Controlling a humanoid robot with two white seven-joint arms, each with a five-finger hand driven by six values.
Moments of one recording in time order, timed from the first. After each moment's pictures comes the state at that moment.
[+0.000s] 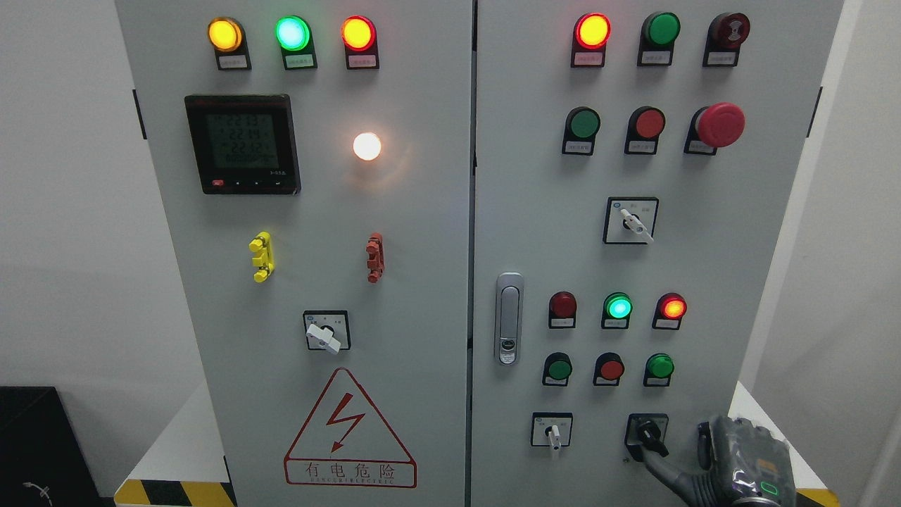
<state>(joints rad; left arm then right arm) 0.04 -0.10 0.00 0.00 0.00 -0.20 0.08 -0.30 0.12 -0.27 -1.65 1.35 0.07 0.14</state>
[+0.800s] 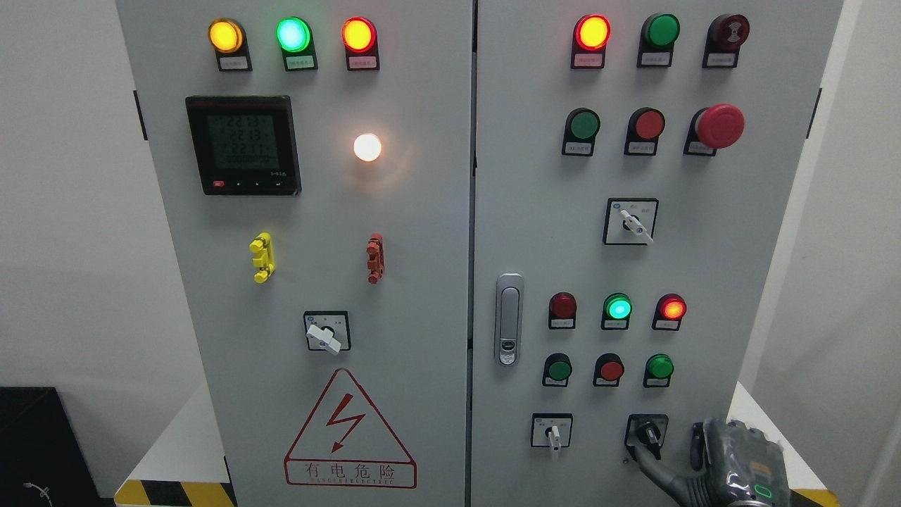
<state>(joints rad) 0.04 -0.10 0.00 0.00 0.00 -0.20 0.08 -0.29 0.12 -0.25 -1.65 1.35 0.07 0.13</state>
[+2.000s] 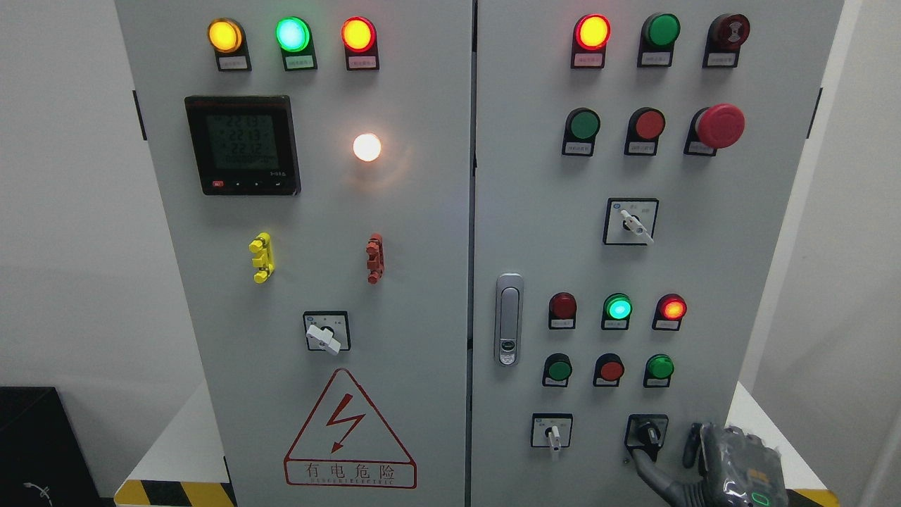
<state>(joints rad) 0.04 -0.10 0.00 0.00 0.00 -0.20 0.08 -0.25 0.13 -0.23 -1.69 1.34 0.08 0.12</state>
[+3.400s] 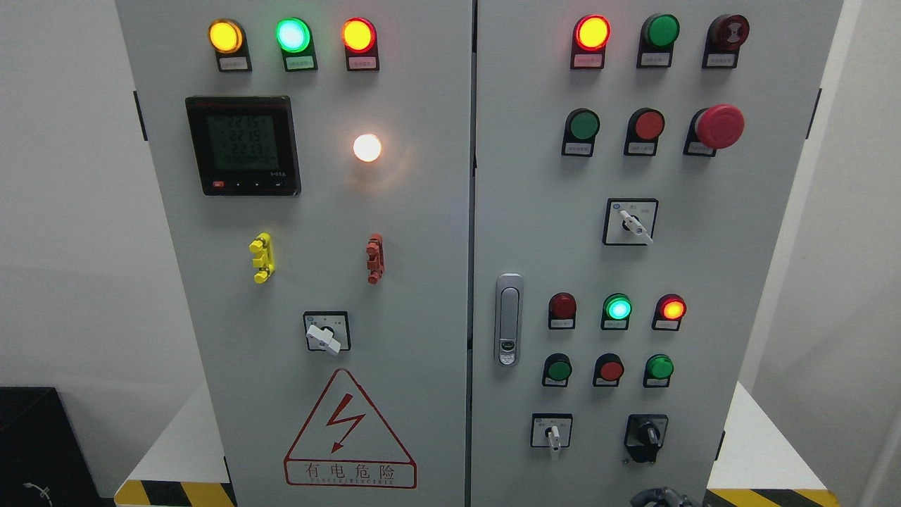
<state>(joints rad) 0.04 -0.10 0.00 0.00 0.00 -0.20 0.08 0.12 0.13 -0.13 -1.93 0.65 -0.09 0.10</state>
